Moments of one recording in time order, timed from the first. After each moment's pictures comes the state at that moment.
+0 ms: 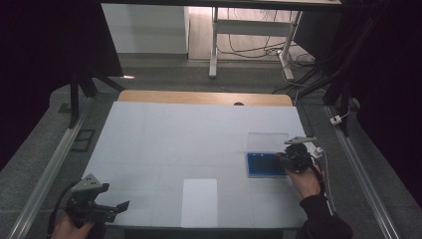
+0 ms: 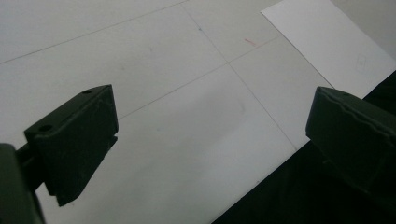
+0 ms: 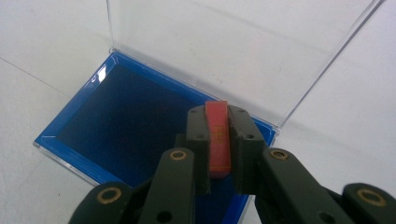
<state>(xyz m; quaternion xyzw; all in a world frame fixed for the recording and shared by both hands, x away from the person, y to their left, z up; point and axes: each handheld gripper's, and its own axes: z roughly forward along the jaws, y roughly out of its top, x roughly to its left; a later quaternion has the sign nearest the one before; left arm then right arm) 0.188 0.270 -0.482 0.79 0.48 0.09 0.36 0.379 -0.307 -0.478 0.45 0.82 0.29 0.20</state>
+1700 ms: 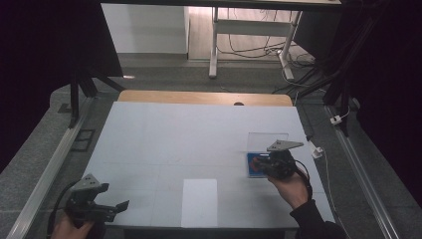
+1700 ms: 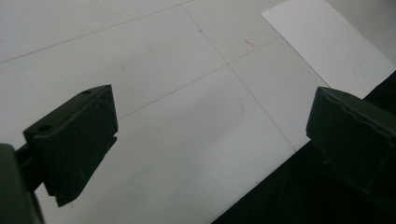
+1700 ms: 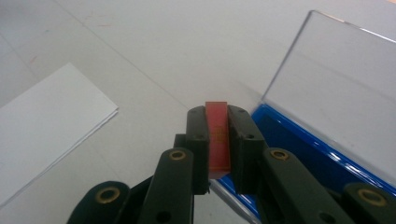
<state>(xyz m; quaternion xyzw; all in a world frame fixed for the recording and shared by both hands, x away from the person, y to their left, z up) 0.188 0.271 -0.482 0.79 0.48 0.09 0.37 0.338 -0.245 -0.452 0.34 0.85 0.38 0.14</state>
